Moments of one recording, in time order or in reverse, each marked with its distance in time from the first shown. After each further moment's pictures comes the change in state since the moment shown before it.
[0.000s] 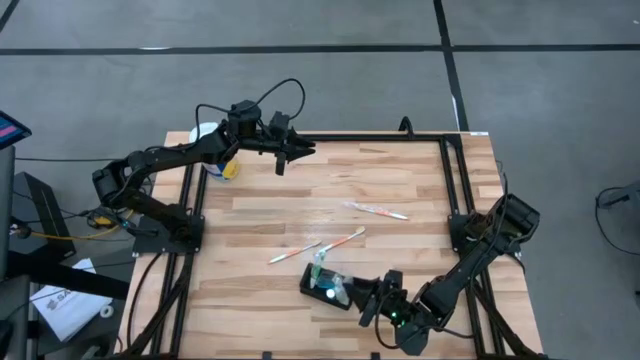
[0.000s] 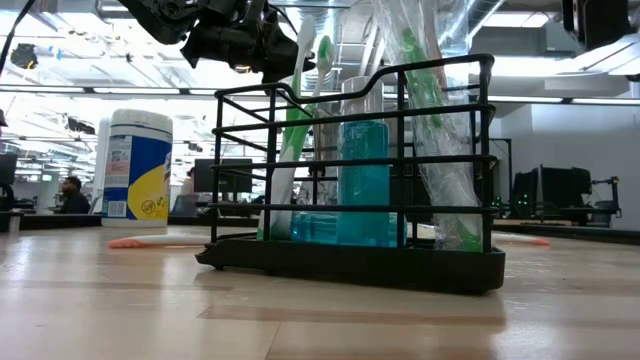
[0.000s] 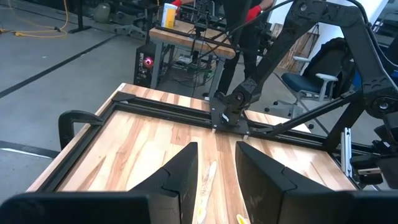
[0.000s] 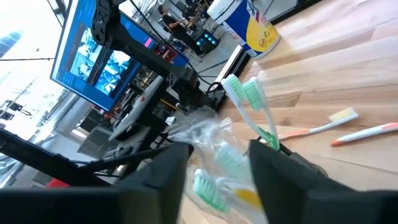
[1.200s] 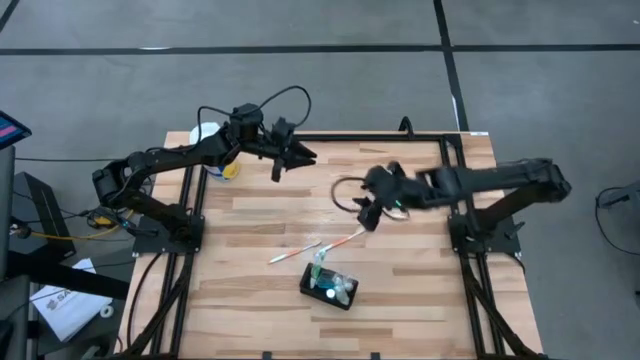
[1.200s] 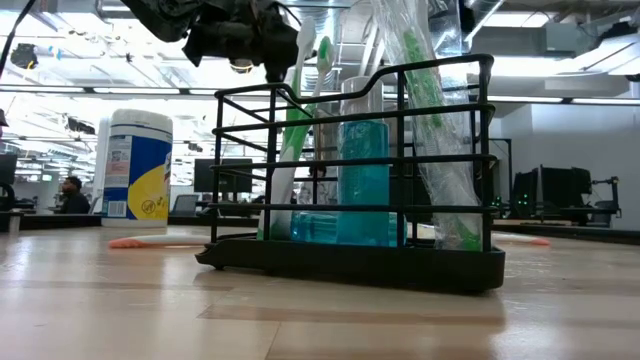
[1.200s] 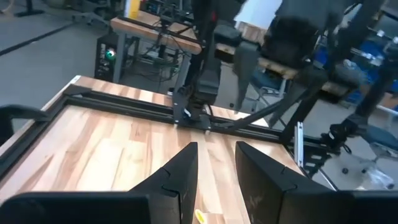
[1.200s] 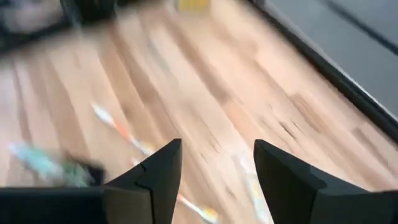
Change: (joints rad) left arm -0.033 -0.002 0.000 0.000 0.117 -0.061; right arm -0.685 -0.445 0.261 -1.054 -0.875 -0.852
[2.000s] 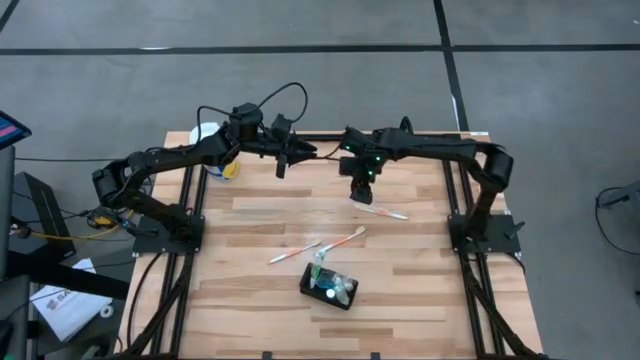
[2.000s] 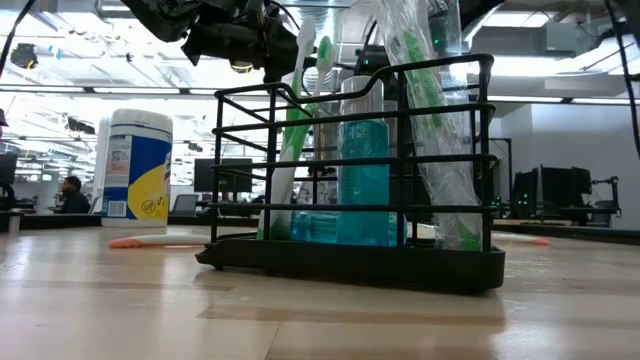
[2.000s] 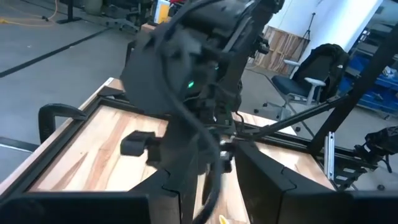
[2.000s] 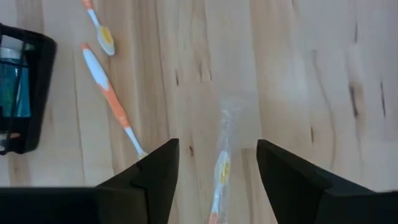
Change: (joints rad) left arm 0.001 -0.001 0.000 0.000 -0.117 -0.002; right arm -0.562 0.431 0.035 -0.072 -0.778 -0.755
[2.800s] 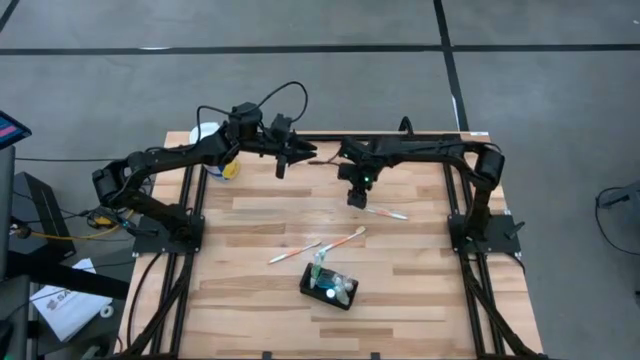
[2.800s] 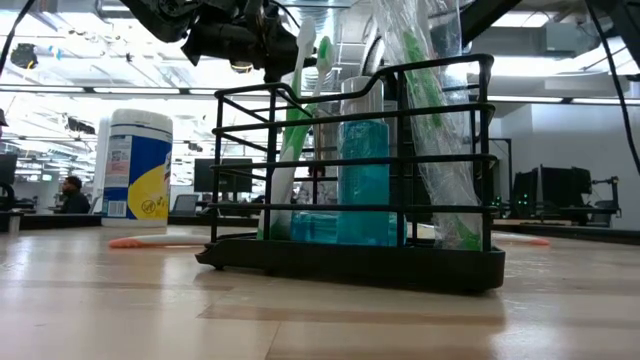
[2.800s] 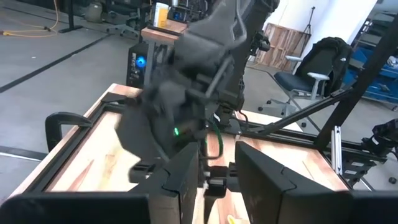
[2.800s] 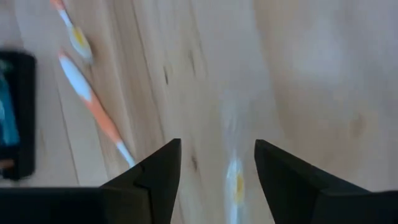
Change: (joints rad) left arm 0.013 0.000 0.000 0.004 0.002 0.055; right arm -0.010 0.068 -0.110 0.155 -0.054 0.144
